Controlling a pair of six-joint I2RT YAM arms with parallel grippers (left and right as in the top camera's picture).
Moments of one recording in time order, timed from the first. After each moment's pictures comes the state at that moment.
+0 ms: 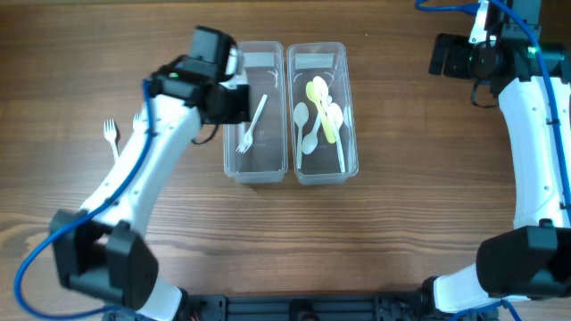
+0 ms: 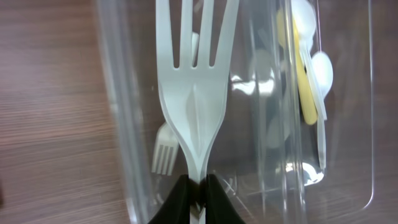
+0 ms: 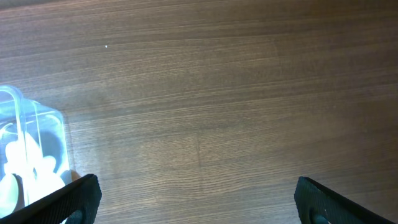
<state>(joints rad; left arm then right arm) -0.32 1.72 1.48 -0.93 0.12 -0.28 -0.07 1.70 1.68 -0.94 0.10 0.06</state>
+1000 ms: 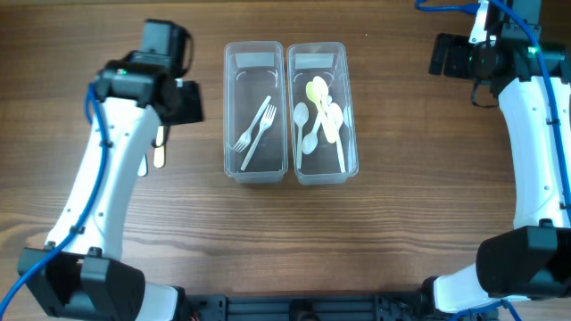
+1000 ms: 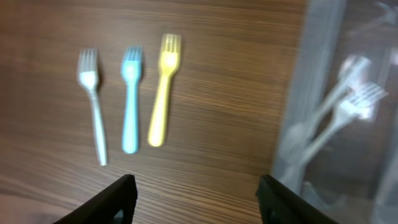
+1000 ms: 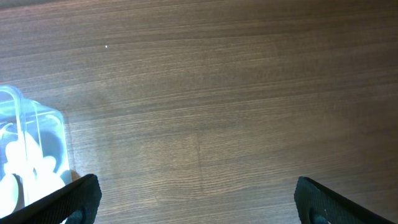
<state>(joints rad) -0.14 1.62 1.56 -1.18 -0.21 -0.29 -0.07 1.70 1.68 -0.94 0.10 0.06</state>
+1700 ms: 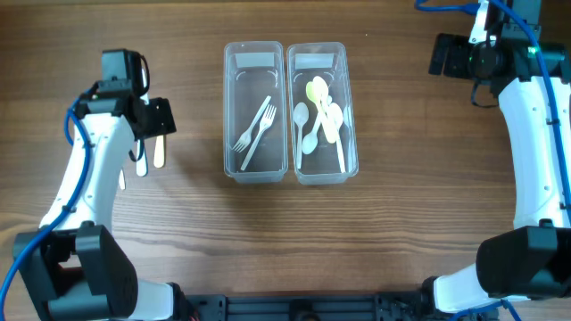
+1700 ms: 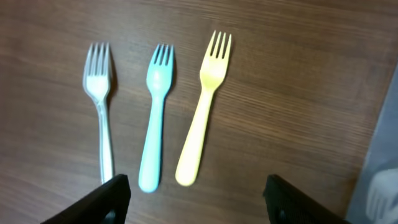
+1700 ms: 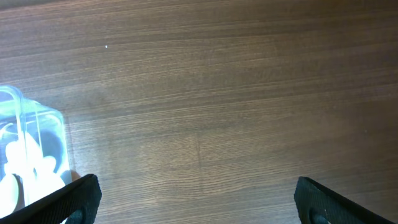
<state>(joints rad) 0.07 1.63 1.24 -0.81 -0.14 -0.15 -0.07 1.70 1.68 -0.94 0.10 0.06</state>
